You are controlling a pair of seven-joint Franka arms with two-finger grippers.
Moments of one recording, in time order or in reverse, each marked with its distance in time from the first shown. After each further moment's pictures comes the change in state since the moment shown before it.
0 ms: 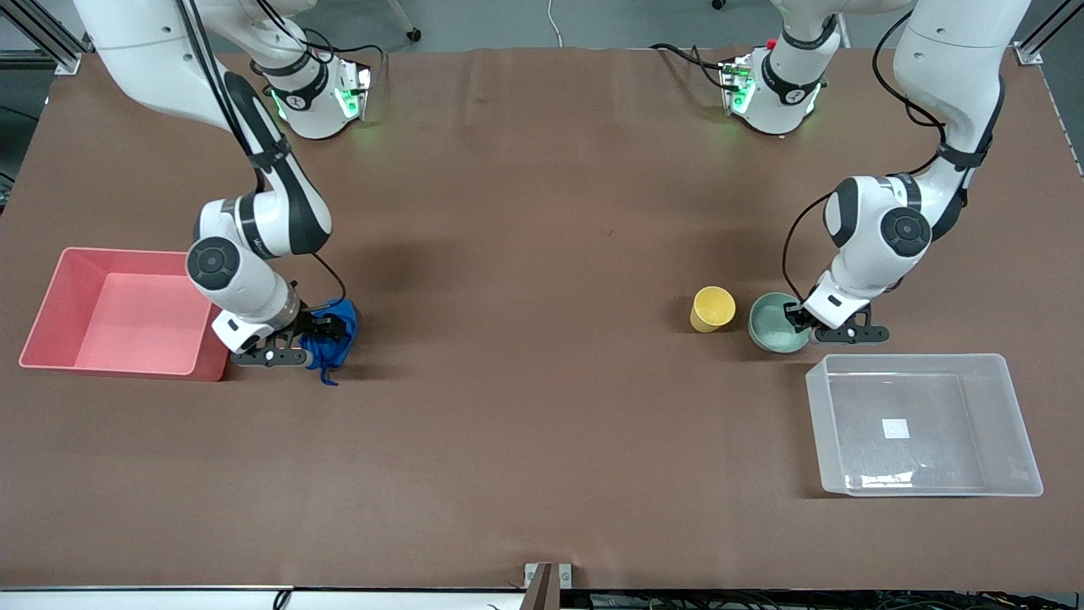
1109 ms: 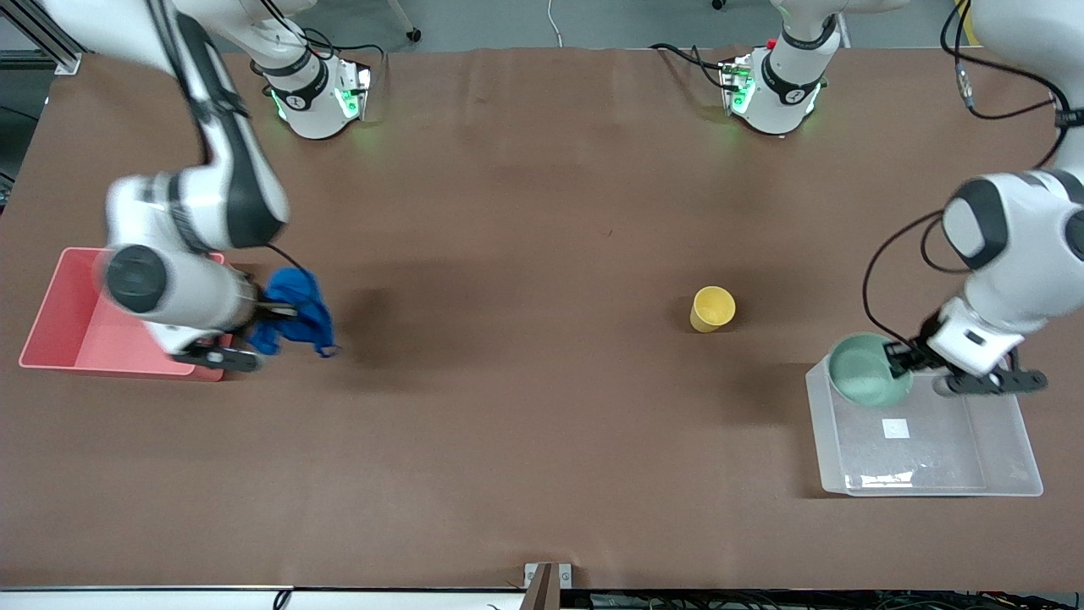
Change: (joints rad) left arm 0.024 0.077 0.135 0.598 -0.159 -0.457 0.220; right arm -0.044 -0.149 -0.028 0.462 -0.046 -0.853 0.052
